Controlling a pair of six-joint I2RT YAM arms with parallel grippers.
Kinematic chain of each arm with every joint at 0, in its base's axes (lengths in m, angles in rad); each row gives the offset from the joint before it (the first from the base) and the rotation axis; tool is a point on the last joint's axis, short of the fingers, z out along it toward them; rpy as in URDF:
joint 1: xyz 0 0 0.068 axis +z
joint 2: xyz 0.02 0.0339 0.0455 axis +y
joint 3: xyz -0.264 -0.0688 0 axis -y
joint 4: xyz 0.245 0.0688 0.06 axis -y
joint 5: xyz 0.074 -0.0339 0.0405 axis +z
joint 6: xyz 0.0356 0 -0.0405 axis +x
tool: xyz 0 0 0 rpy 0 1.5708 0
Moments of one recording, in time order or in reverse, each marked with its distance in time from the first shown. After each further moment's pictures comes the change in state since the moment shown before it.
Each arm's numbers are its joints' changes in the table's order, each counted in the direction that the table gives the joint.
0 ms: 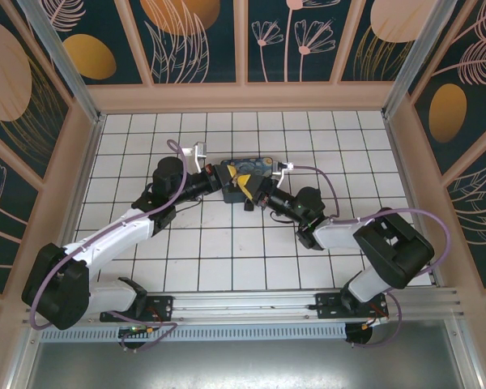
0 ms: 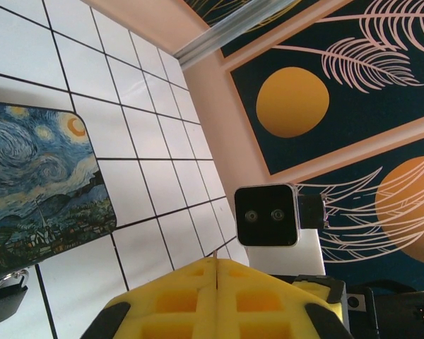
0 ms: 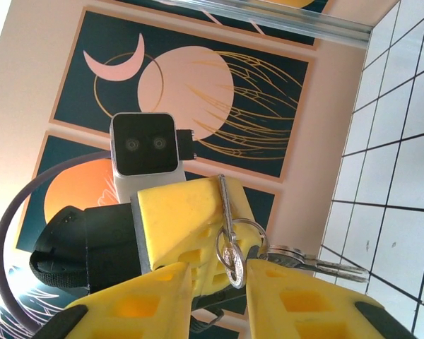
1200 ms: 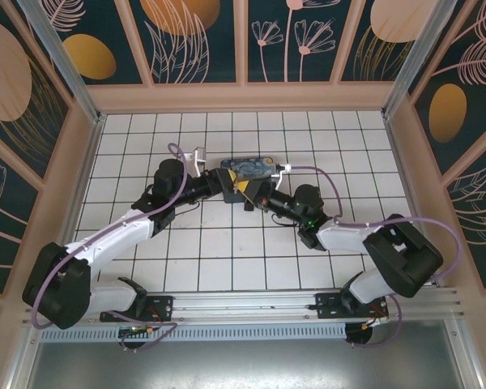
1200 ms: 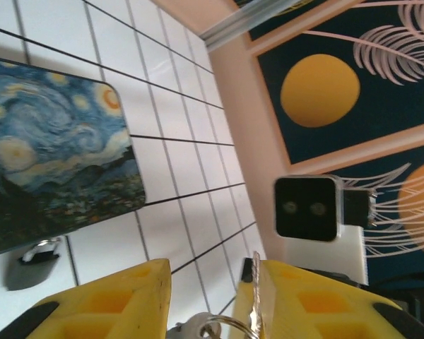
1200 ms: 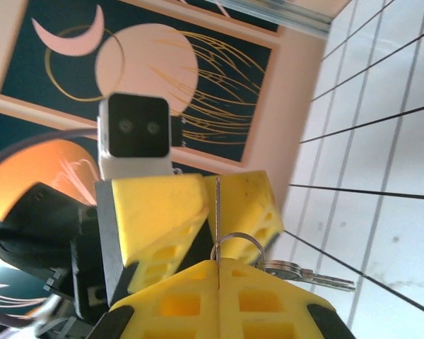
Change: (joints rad) left arm 0.020 0.002 -0.010 -0.095 -0.009 0.022; right arm 0.002 -0.098 0.010 -0.266 0.025 -0.156
